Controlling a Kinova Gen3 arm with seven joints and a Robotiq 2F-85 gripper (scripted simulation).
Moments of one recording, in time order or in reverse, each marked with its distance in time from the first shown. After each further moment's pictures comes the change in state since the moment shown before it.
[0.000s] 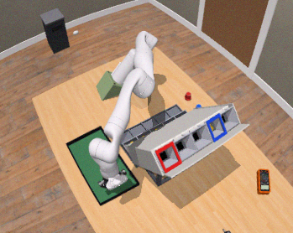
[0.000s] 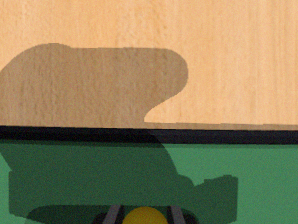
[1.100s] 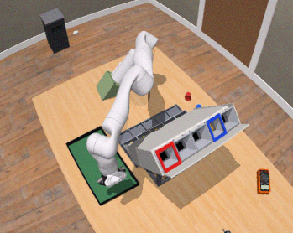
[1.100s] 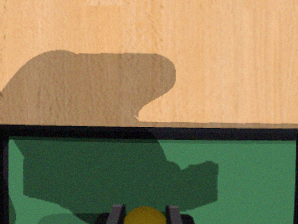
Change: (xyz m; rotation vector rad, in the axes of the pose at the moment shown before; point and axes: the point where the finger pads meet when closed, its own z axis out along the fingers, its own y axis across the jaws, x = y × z) arm -0.001 0.001 -0.029 -0.001 0.003 0.002
